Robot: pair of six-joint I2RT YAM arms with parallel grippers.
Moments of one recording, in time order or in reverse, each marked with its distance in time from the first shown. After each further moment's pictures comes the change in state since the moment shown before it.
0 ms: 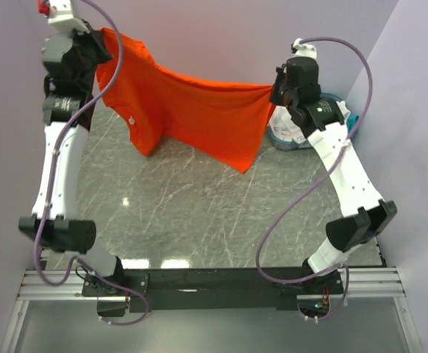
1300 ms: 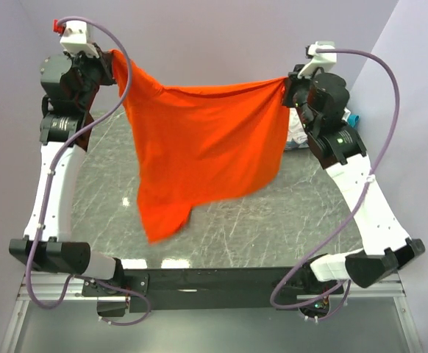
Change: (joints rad) left arm -0.001 -0.182 -0.243 0.020 0.174 0.151; right arm 0.036 -0.278 -0.259 0.315 -0.012 -0.237
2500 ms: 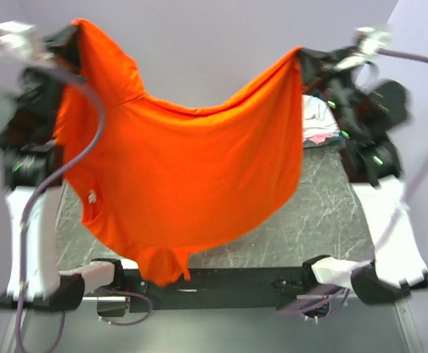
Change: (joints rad) left arm 0.000 -0.276 0.067 0.148 0.105 0.042; right arm -0.040 -0.155 0.120 0.154 -0.348 0.002
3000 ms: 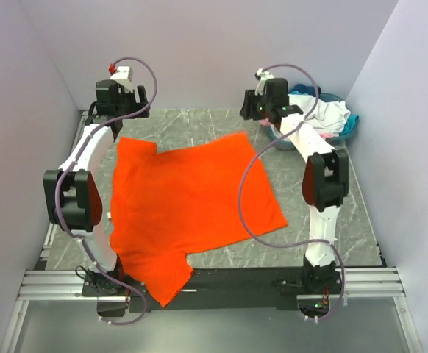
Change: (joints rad) left arm 0.036 0.628 -0.311 -0.047 -0.036 -0.048; right arm -0.117 0.850 0.024 -0.055 -0.172 0.066
